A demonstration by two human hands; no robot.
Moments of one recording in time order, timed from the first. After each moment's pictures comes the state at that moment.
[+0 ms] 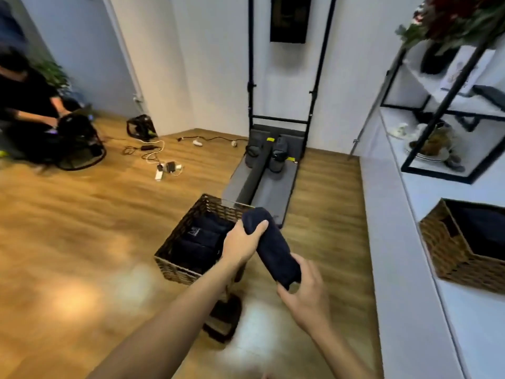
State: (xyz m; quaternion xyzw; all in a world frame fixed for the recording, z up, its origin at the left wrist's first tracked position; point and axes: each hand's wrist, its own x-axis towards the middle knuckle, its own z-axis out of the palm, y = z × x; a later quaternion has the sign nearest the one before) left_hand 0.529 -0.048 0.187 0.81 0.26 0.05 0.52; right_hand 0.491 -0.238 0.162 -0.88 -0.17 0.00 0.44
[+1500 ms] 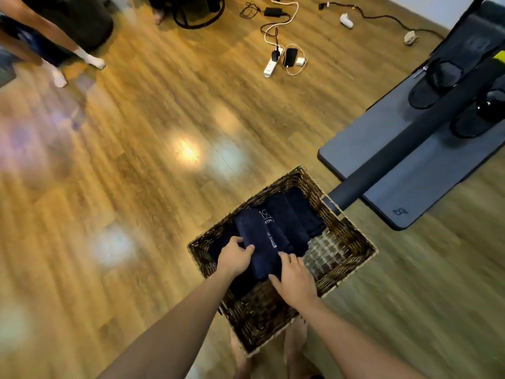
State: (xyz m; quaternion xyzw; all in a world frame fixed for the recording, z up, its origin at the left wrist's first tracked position) left_hand 0.693 0.258 -0.103 0.64 0.64 -0.12 0.41; right_hand 0.802 0.118 -0.131 -0.82 -0.46 0.33 0.09
